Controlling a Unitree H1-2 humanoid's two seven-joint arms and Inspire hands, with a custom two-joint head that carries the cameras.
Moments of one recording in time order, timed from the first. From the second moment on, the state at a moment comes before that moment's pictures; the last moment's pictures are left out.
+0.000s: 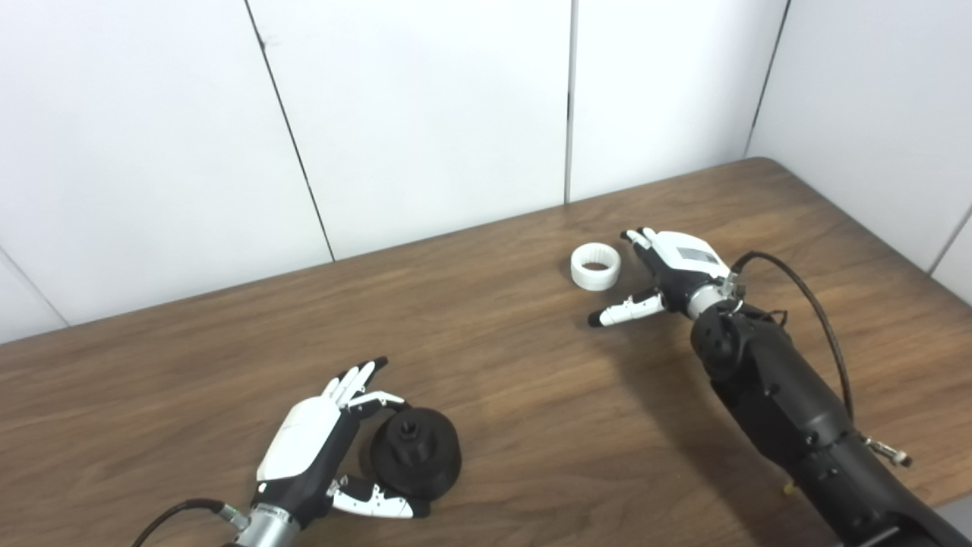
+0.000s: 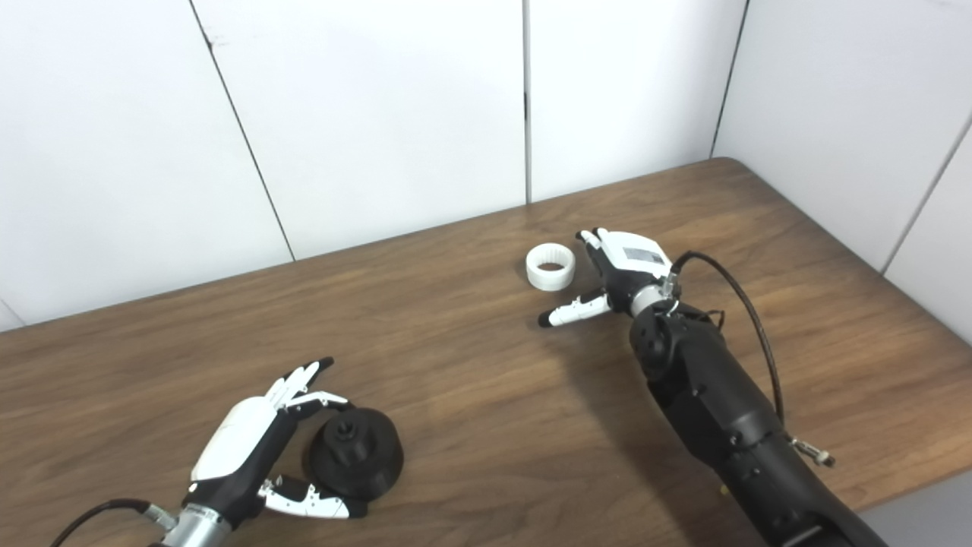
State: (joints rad) left arm -0.19 0.27 -0.36 0.00 0.65 -0.09 -0.13; right arm -0.41 -0.47 0.14 0.12 -0.88 0.46 0.27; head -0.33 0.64
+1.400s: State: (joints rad) left arm -0.19 0.27 -0.36 -0.01 0.65 -0.08 -0.15; right arm -0.50 -0.43 0.20 0.25 -0.80 0.41 0.04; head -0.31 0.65
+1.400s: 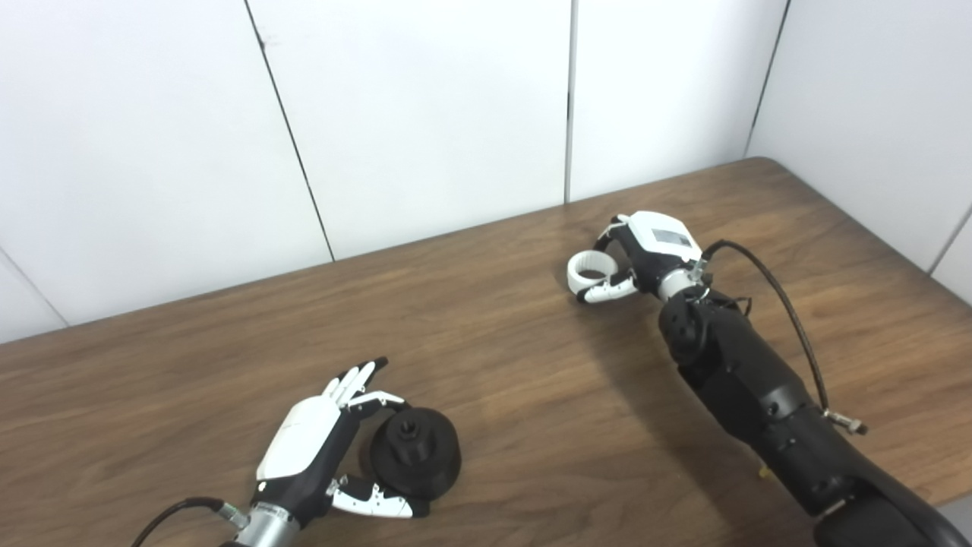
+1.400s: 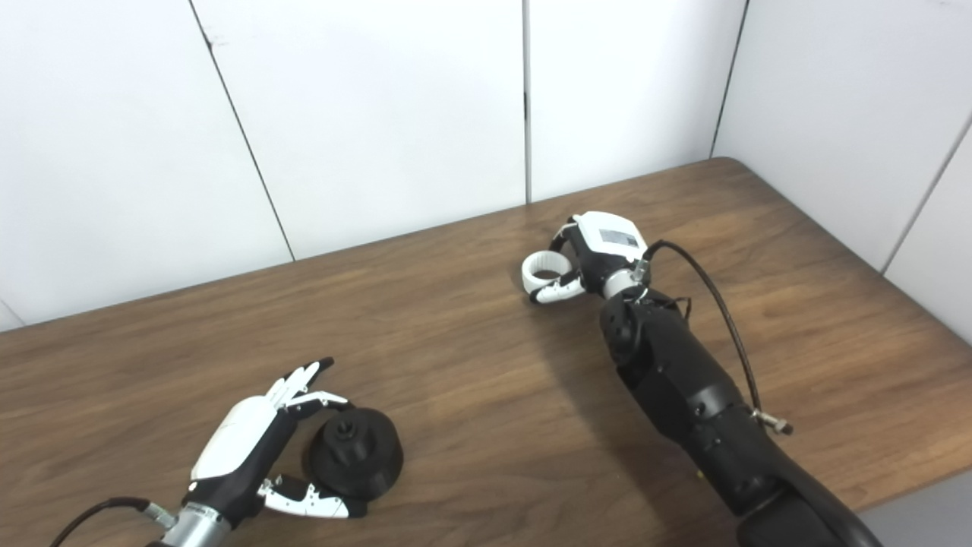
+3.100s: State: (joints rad) left arm -0.19 0.26 -0.36 -0.01 0.66 -0.06 -0.15; right arm -0.47 -0.46 0.15 -0.19 -0.82 0.36 0.06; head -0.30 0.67
